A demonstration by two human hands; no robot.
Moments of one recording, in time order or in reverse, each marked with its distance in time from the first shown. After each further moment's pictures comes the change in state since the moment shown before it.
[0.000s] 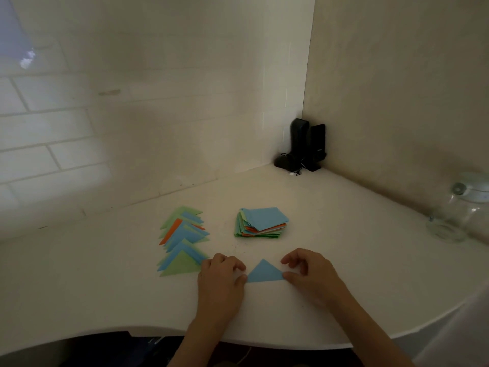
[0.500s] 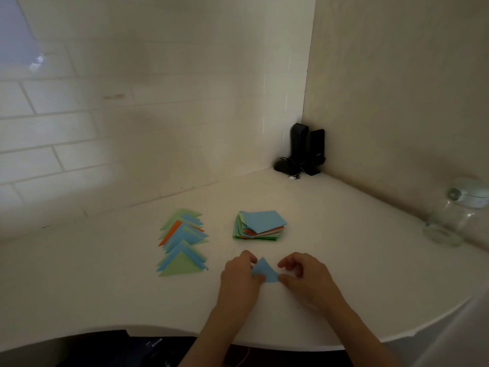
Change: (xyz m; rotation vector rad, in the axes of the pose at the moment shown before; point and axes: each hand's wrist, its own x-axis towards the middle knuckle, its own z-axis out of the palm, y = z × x) left_hand 0.011 0.036 0.012 -0.164 -0.180 -0.122; right_hand -0.004 0.001 0.005 -0.030 0.055 -0.034
